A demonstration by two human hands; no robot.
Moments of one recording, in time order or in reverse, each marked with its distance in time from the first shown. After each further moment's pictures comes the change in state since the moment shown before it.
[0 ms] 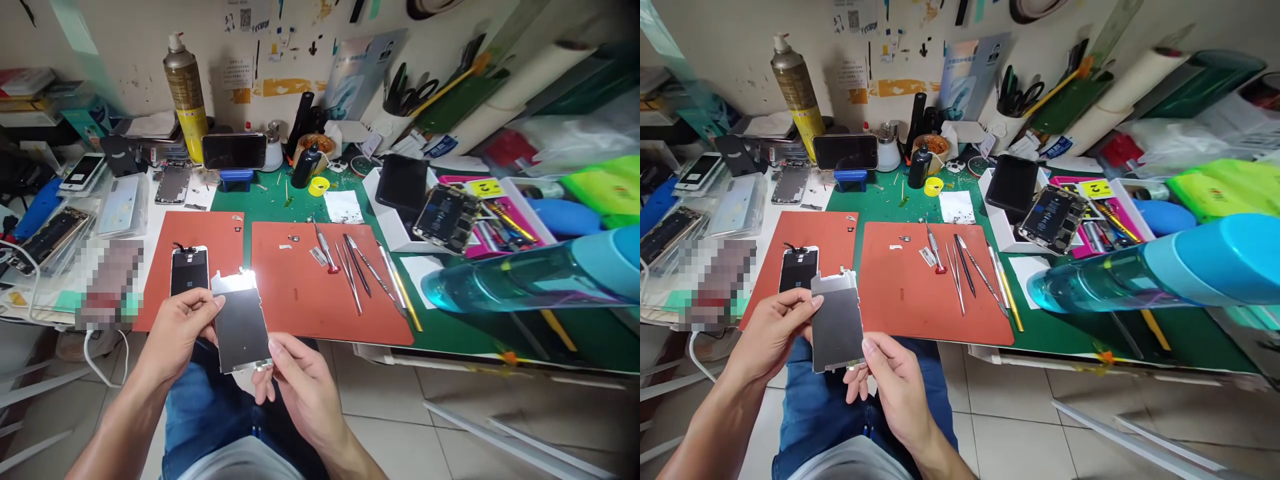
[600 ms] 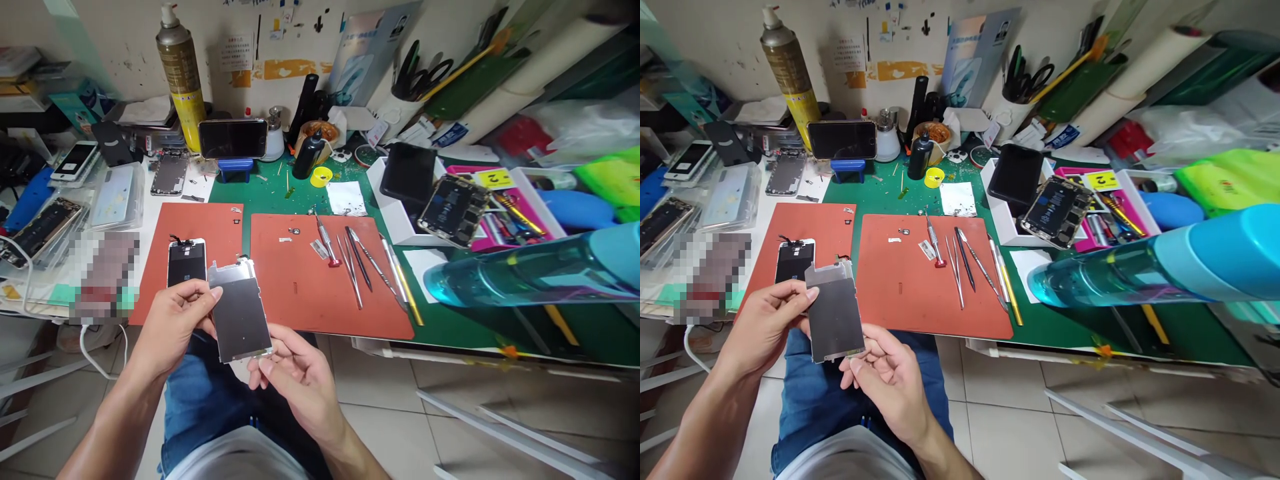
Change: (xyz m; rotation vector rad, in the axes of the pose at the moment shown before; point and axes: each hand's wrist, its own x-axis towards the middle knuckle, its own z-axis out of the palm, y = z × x) left_hand 0.000 0.005 -0.001 0.035 -0.013 0.037; right_hand -0.009 0.002 -0.011 -0.147 -0.079 -0.074
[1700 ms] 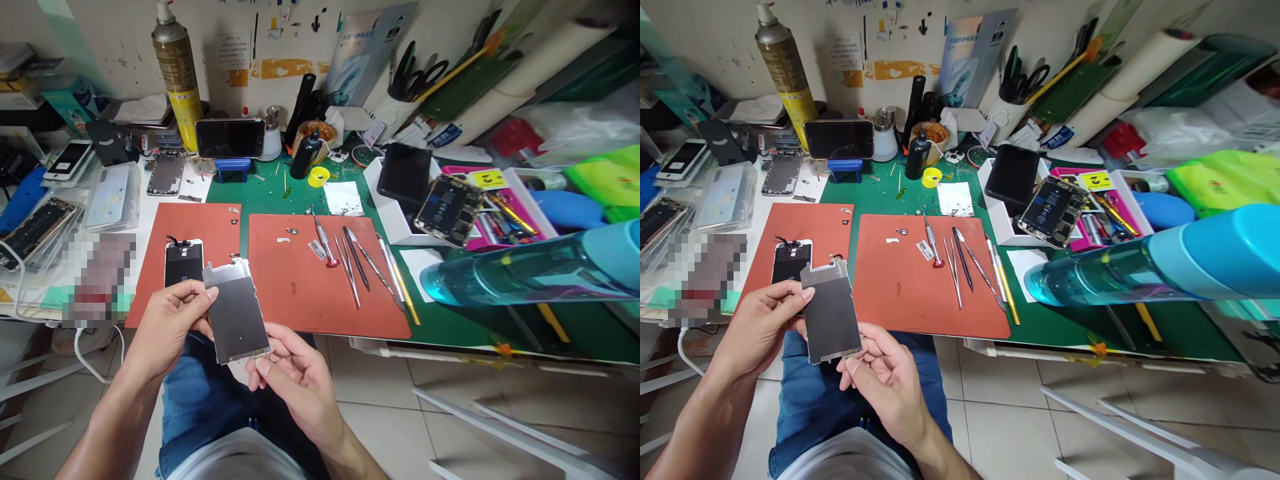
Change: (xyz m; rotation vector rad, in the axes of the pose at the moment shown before) left_hand 0.001 0.000 -0.003 -0.018 0.010 -0.029; right_hand 0.002 -0.001 0.003 0.046 0.014 -0.021
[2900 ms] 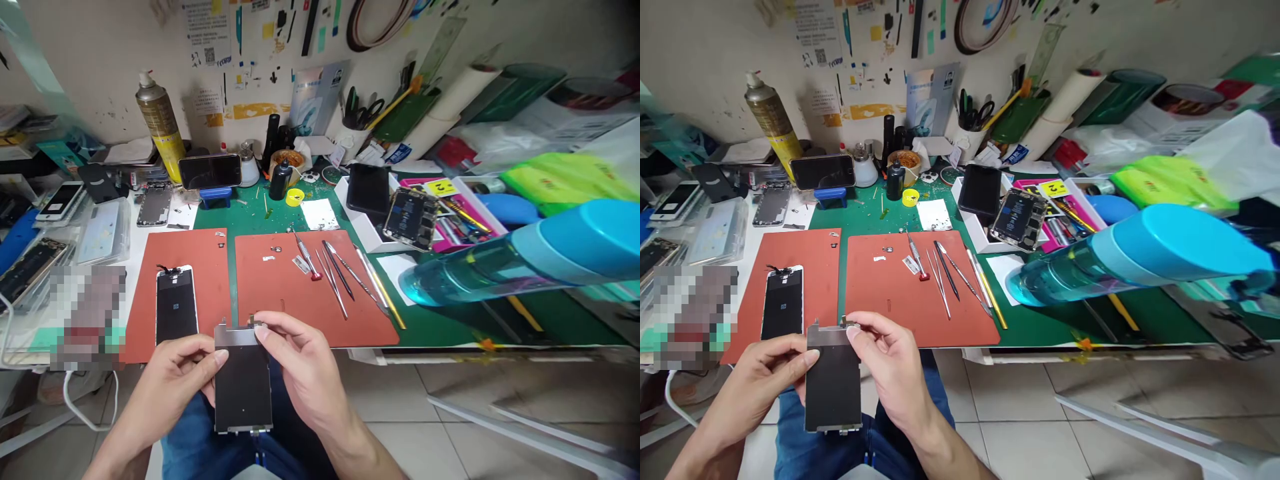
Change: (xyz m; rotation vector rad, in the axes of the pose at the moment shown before) left_hand -0.020 -0.003 -0.002 0.335 -0.270 0.047; right_hand 0.041 -0.035 0.009 -0.075 0.251 -0.070
